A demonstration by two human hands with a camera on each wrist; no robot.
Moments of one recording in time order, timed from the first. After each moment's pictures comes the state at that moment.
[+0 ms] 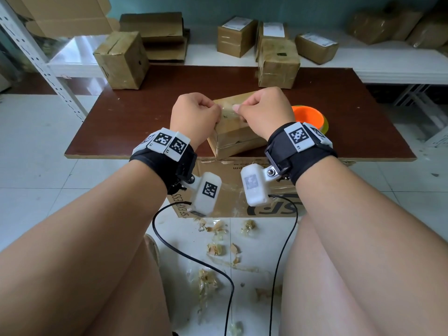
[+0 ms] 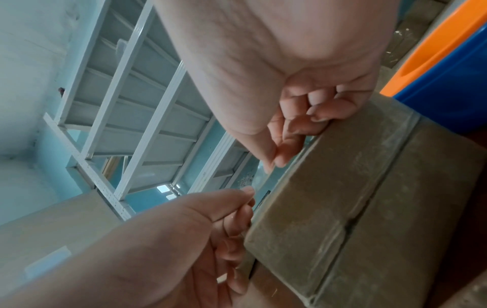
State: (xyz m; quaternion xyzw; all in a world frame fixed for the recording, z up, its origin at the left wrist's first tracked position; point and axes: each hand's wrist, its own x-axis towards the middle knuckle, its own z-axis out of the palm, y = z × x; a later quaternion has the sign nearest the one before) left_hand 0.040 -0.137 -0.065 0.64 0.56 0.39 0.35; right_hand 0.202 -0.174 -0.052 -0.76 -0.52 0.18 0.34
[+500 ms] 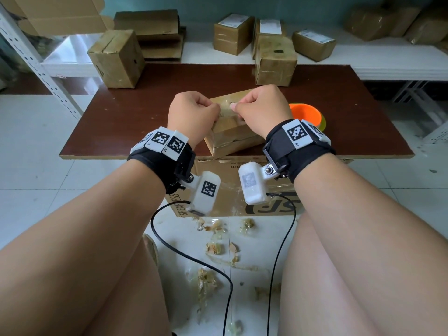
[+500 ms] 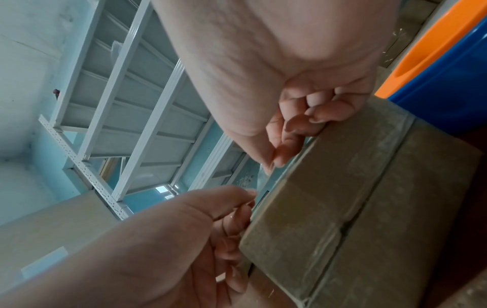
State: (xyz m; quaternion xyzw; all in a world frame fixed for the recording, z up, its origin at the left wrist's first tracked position) left_hand 0.044 -0.140 -0.065 0.63 0.56 0.39 0.36; right_hand 0.203 -0.175 -0.052 -0.76 -0.52 0.19 0.34
